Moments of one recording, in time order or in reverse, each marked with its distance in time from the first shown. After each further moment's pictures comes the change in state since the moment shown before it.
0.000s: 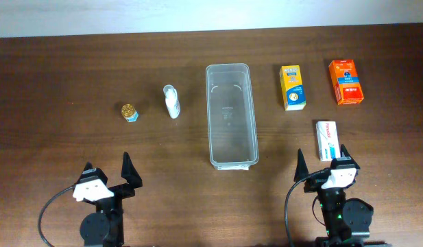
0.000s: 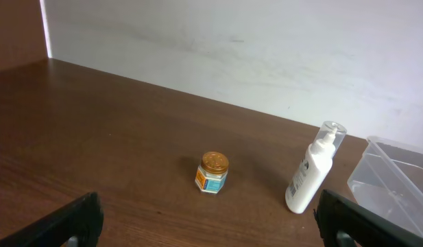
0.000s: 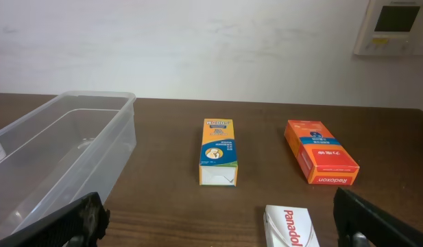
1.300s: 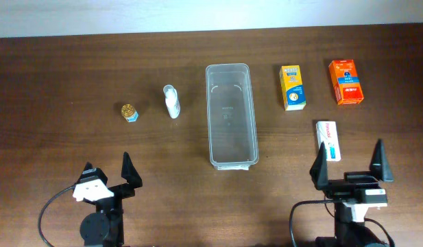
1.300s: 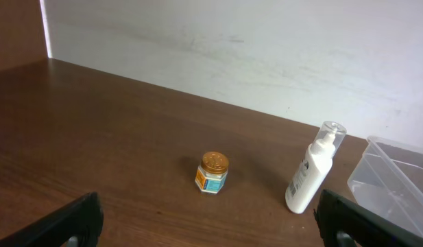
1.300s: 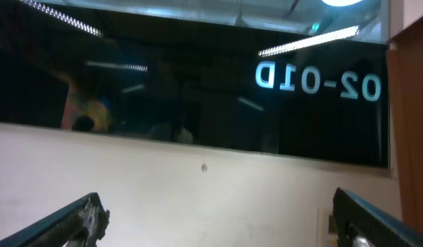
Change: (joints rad) left arm 0.000 0.000 0.000 0.000 0.000 0.000; right arm 0.000 0.018 0.046 0.646 0.000 -0.061
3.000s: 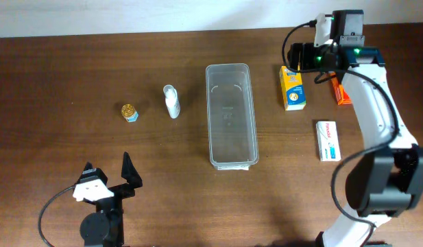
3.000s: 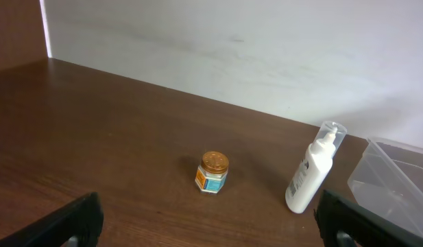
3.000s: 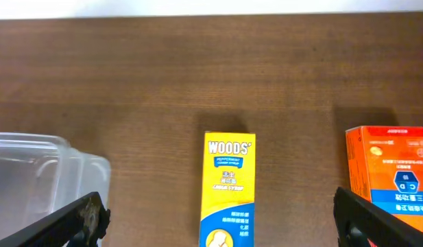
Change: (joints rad) left arm 0.000 0.000 -0.001 0.000 0.000 0.000; right arm 0.000 1.893 1.651 -1.253 -0.059 0.061
